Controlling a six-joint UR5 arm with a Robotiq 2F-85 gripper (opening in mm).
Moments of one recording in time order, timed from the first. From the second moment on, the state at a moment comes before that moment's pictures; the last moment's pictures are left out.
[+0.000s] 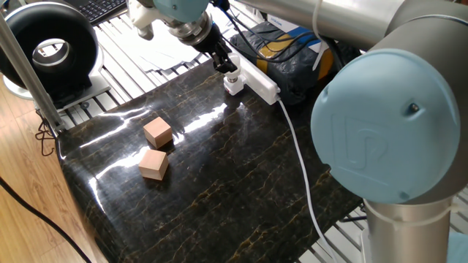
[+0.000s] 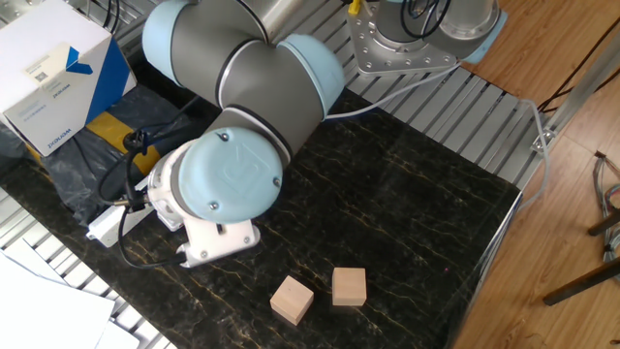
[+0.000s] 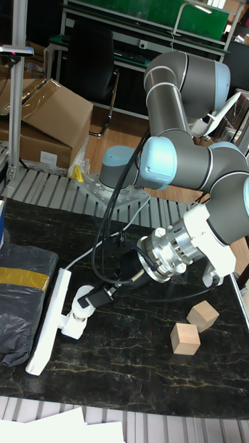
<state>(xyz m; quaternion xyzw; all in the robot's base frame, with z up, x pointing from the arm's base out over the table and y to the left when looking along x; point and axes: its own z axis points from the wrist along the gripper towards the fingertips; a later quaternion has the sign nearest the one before) 0.646 -0.041 0.113 0.48 -0.82 0.24 0.18</state>
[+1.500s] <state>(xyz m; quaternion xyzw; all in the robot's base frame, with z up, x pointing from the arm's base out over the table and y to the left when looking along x) 0.648 -0.034 0.103 0.47 -0.83 0.25 0.18</state>
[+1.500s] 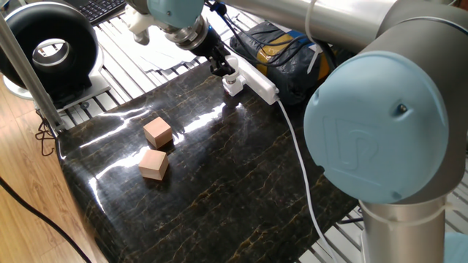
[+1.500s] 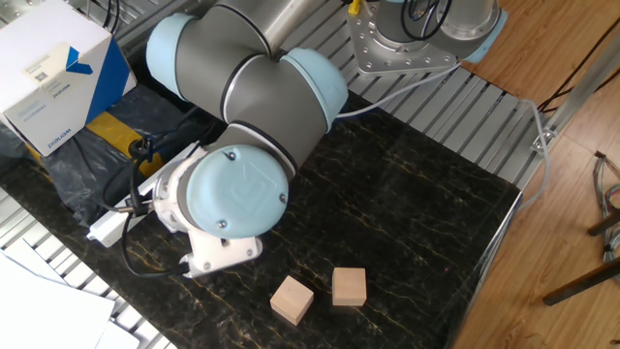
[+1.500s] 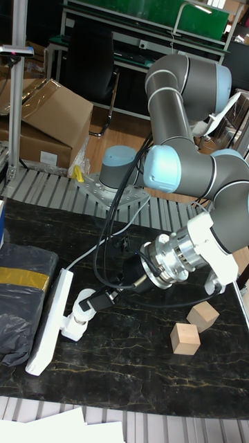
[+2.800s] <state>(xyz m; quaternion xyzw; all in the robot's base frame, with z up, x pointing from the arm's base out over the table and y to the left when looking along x) 0.650 -0.022 0.101 0.49 -0.83 0.23 0.17</state>
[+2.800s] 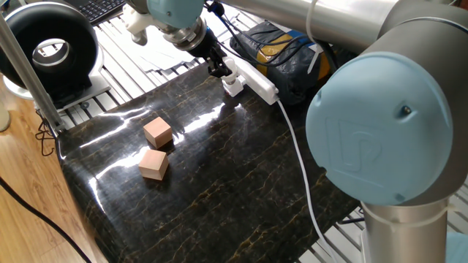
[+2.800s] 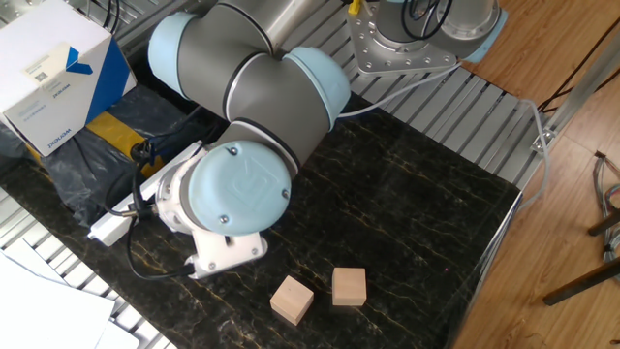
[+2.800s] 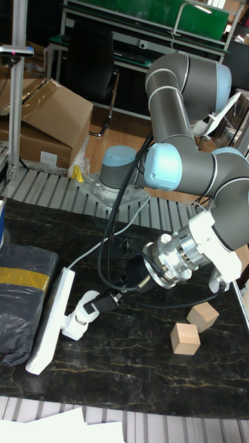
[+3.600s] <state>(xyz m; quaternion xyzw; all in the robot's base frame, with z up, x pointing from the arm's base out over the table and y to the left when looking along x) 0.653 -0.009 0.096 0.51 -0.82 0.21 0.15</state>
